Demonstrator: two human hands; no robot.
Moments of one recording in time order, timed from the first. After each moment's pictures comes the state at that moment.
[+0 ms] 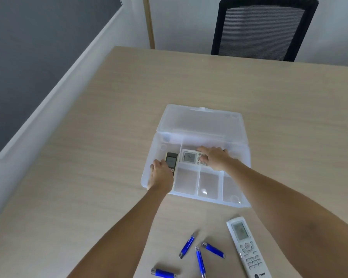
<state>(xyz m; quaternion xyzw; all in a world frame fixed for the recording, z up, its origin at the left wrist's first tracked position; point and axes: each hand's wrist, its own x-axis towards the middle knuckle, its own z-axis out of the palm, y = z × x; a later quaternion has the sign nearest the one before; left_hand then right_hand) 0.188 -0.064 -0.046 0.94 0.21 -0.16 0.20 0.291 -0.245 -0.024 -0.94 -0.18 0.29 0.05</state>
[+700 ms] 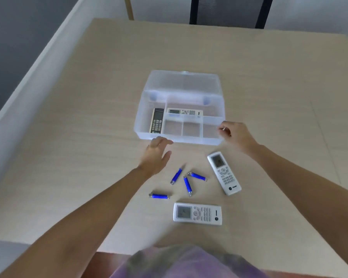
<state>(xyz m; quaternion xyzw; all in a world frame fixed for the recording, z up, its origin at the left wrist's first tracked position) 0.048 -0.069 -0.026 0.95 -0.09 -0.01 0.29 0.124 -0.353 0.033 -0.95 -0.10 0.06 0.28</state>
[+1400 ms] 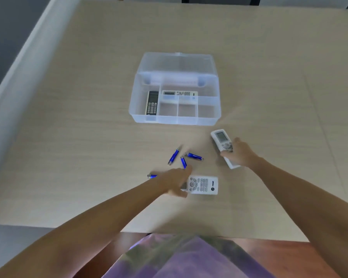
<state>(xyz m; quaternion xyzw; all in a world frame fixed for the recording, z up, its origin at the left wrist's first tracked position) -0.040 -0.136 -0.020 0.88 -0.24 -0.38 0.17 0.040 -0.391 -0.033 -0.92 0.14 0.27 0.24</state>
